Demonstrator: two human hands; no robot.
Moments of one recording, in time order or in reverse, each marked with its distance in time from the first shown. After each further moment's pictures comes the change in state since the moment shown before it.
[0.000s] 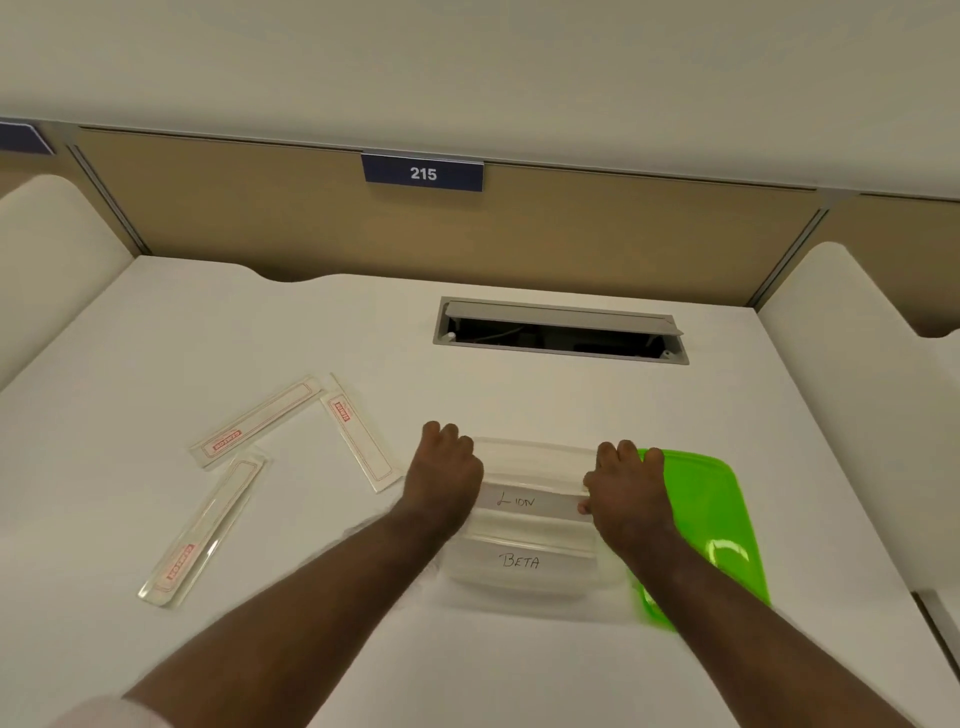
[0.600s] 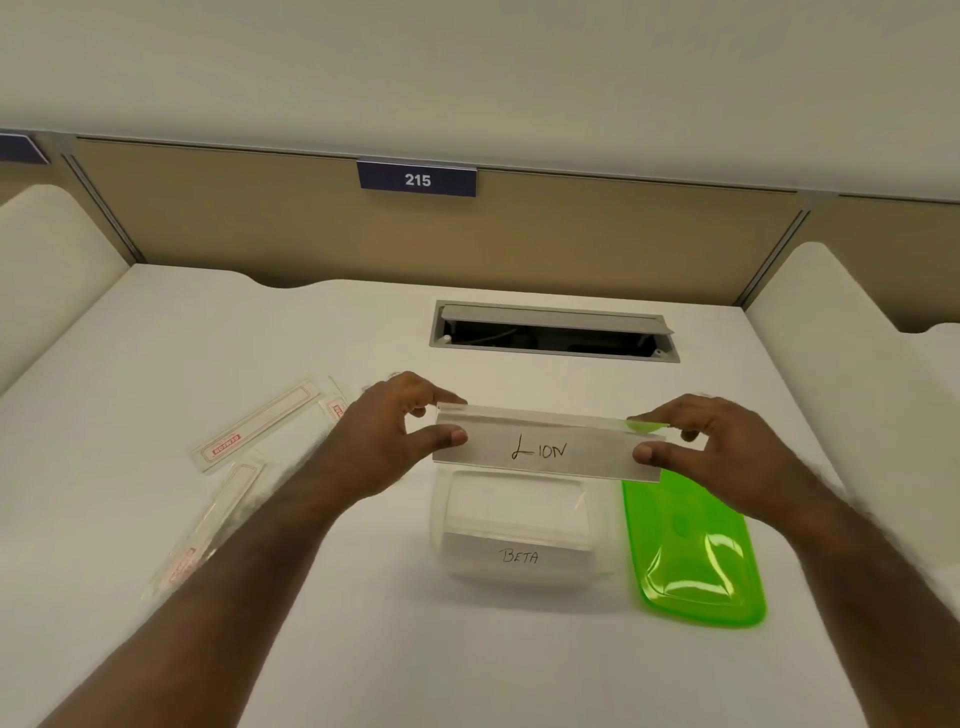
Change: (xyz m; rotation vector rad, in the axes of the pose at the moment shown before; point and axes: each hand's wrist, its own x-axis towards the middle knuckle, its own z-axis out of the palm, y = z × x) left_hand -0.044 -0.075 -0.097 -1.062 0.116 -0.220; right_hand -0.041 0.089 -0.102 1.009 0.156 -0.040
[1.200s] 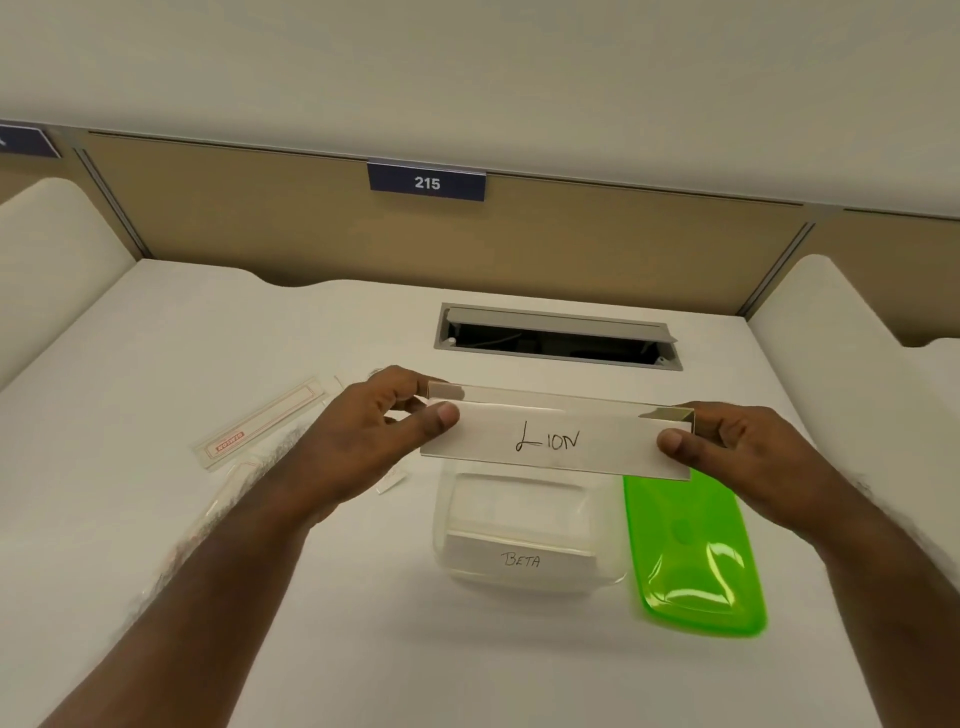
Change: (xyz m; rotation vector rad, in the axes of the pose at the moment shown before) left_hand -0.025 0.013 -0.026 -0.407 0.007 -0.099; right_hand -0.014 -0.031 -0.019 0.322 -0.108 -0.044
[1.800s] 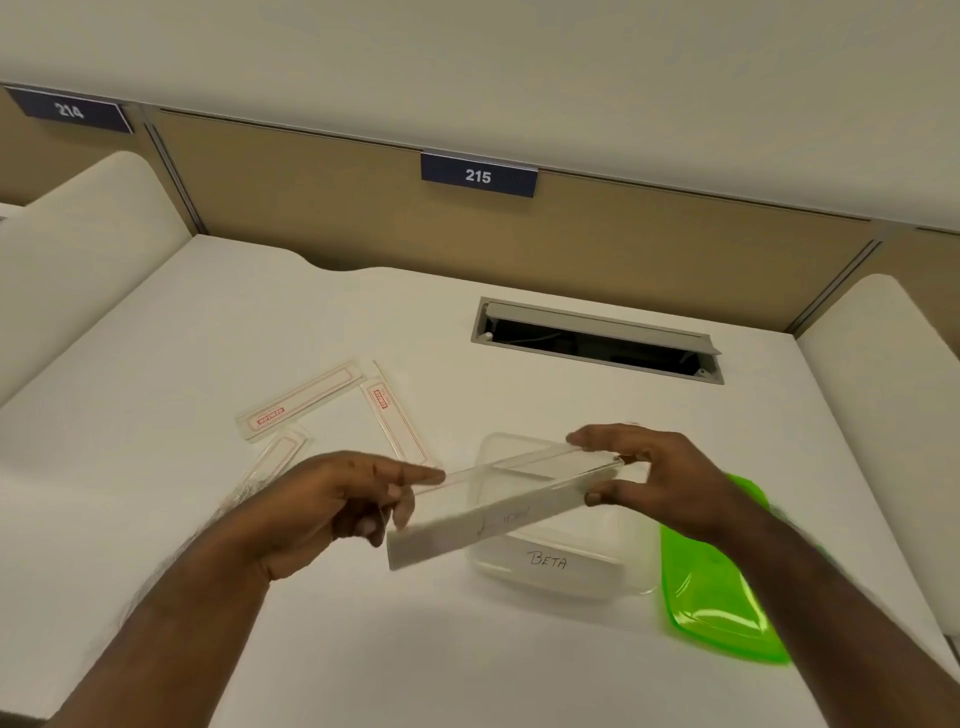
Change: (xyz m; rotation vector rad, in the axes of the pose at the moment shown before) left_hand -0.054 -0.043 -0.037 -0.408 -0.276 -0.425; right_hand 0.042 0.015 0.078 -0.173 -0.174 -0.133
